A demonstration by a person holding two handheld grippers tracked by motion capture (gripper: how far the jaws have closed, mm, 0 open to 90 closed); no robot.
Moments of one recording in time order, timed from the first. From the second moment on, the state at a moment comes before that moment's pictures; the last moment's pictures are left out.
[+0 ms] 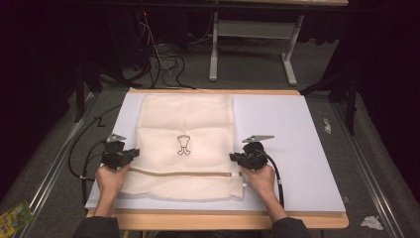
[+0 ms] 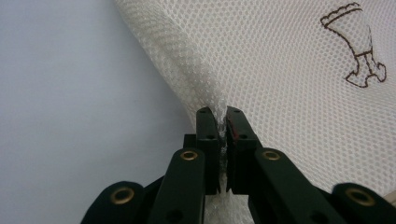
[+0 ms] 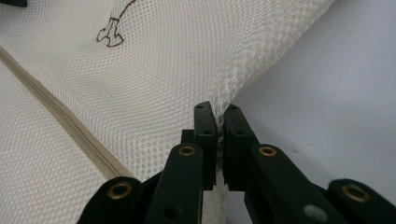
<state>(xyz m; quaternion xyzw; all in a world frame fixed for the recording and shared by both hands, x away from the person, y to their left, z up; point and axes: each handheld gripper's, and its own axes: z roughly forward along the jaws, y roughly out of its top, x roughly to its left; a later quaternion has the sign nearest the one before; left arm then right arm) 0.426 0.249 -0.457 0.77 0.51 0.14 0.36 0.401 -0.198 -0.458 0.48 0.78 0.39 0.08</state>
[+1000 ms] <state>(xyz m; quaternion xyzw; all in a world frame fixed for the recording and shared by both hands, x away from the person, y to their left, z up) 0.429 0.219 -0.450 0.77 0.48 0.13 0.40 0.399 -0.234 -0.447 0.50 0.77 0.39 0.11</state>
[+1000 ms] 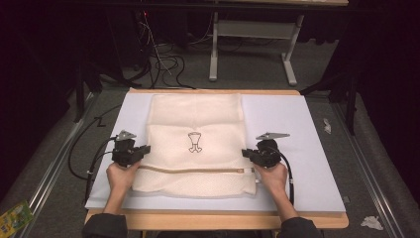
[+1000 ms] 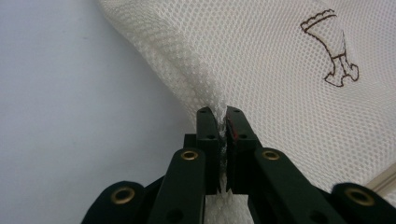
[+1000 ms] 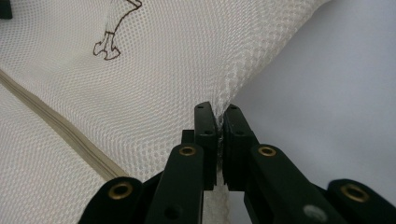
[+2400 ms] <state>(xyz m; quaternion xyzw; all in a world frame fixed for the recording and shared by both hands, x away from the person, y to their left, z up) 0.443 0.144 -0.449 0.78 0.44 0.12 0.43 0.382 -0.312 -0.446 0.55 0.72 0.40 0.14</state>
